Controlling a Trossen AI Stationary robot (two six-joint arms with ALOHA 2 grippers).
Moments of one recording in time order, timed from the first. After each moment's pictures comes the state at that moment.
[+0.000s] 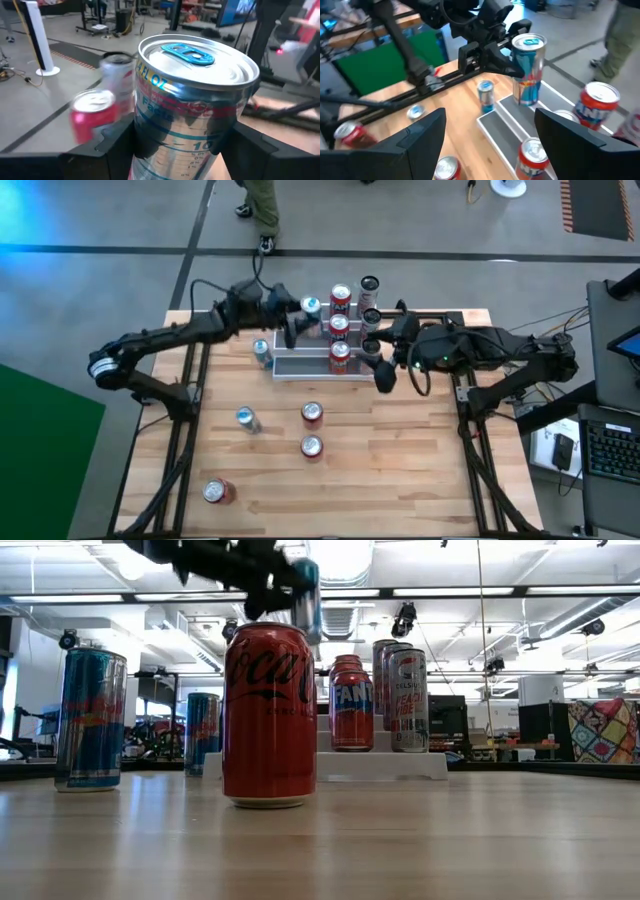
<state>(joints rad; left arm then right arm) 0.52 1.37 1.07 0.11 0.27 -0.04 0.12 1.33 1.62 -0.73 0.48 0.37</state>
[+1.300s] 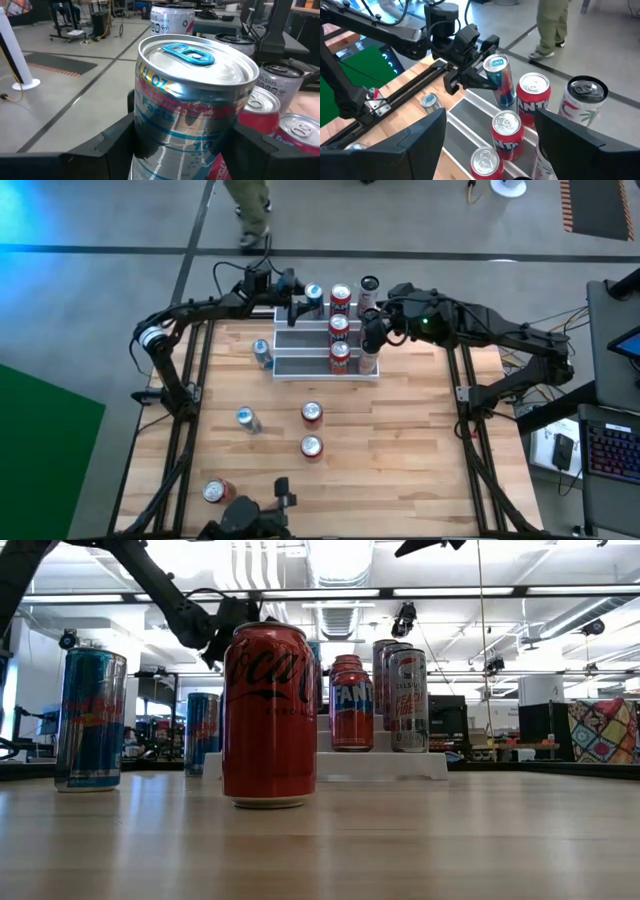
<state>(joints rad) 0.84 1.79 1.14 0.41 0.72 0.17 -0.14 1.35 1.61 -0.76 0.47 0.47</state>
